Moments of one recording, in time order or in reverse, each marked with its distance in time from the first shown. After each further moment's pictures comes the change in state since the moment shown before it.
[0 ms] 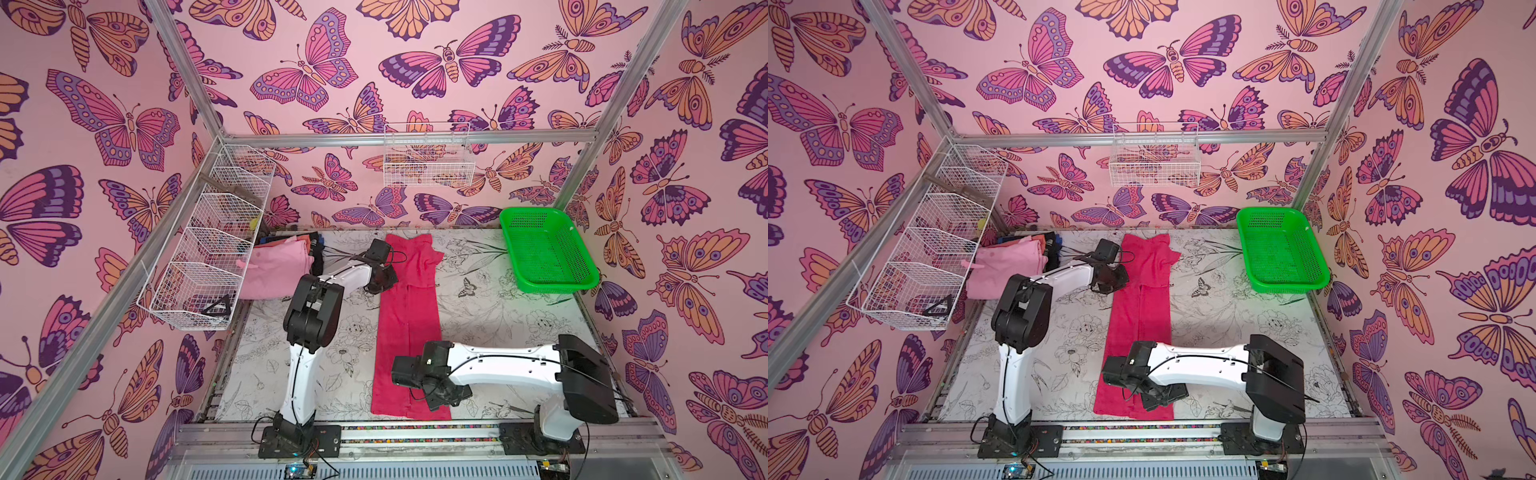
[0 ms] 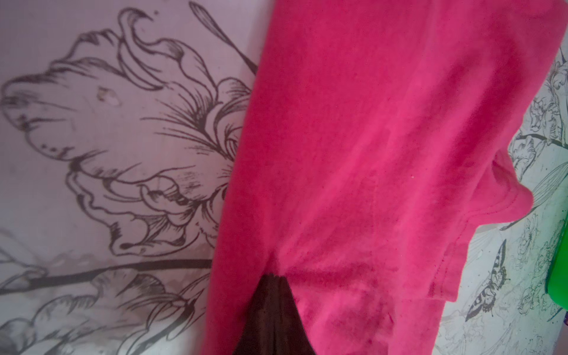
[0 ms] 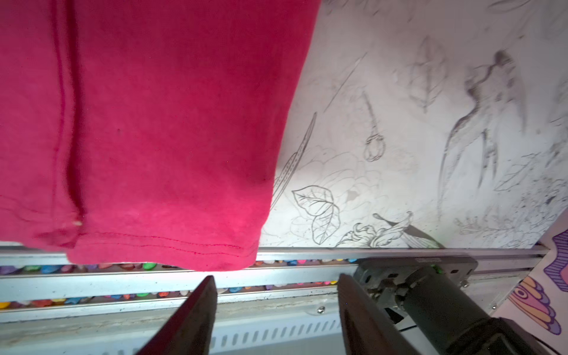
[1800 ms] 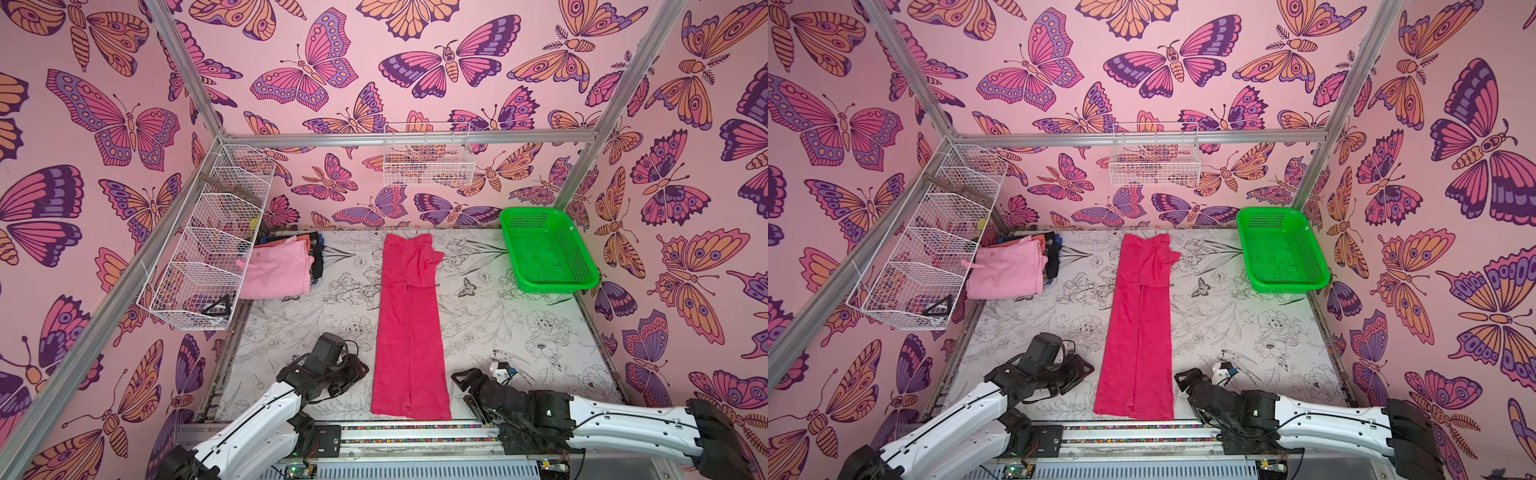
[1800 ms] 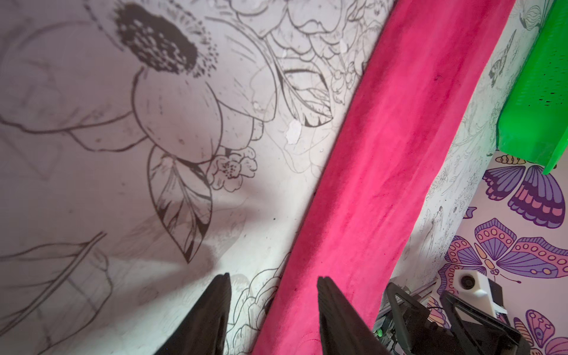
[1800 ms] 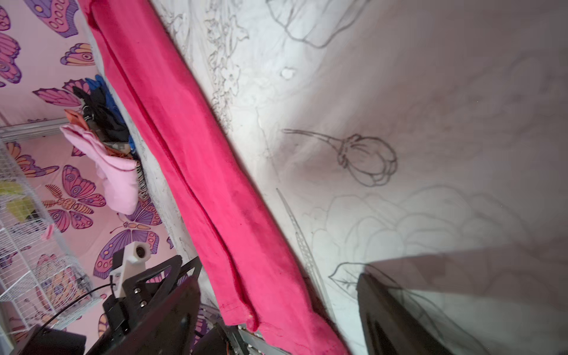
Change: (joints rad) left arm -0.081 -1.315 -1.283 0.033 0.159 -0.311; right arm -0.021 -1.020 -1.080 1.003 0.156 0.926
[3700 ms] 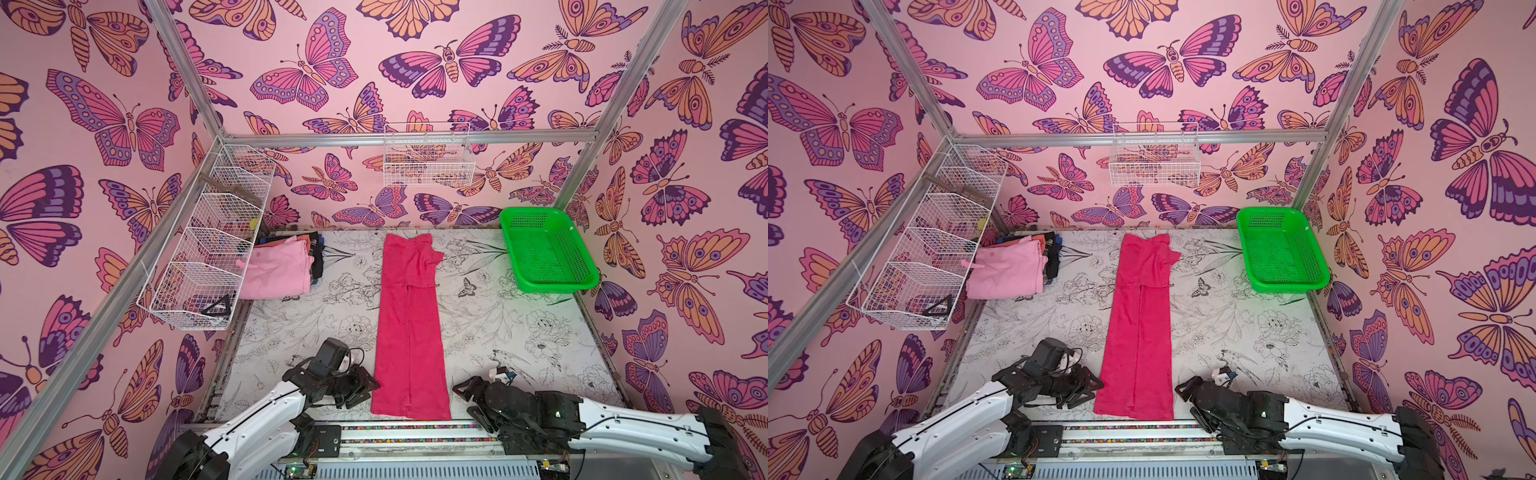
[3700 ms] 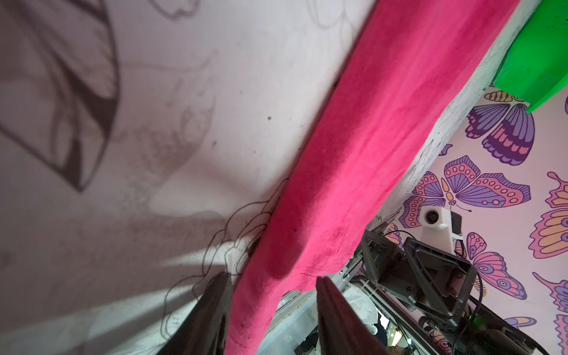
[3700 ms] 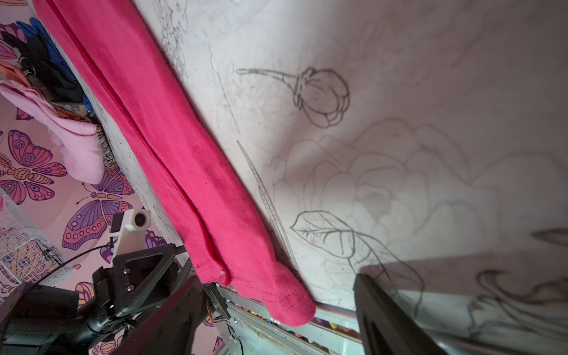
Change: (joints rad) left arm -0.035 0.046 -0.061 0.054 0.285 -0.078; right arm -0.009 -0.135 0.004 -0.157 -0.158 -0.050
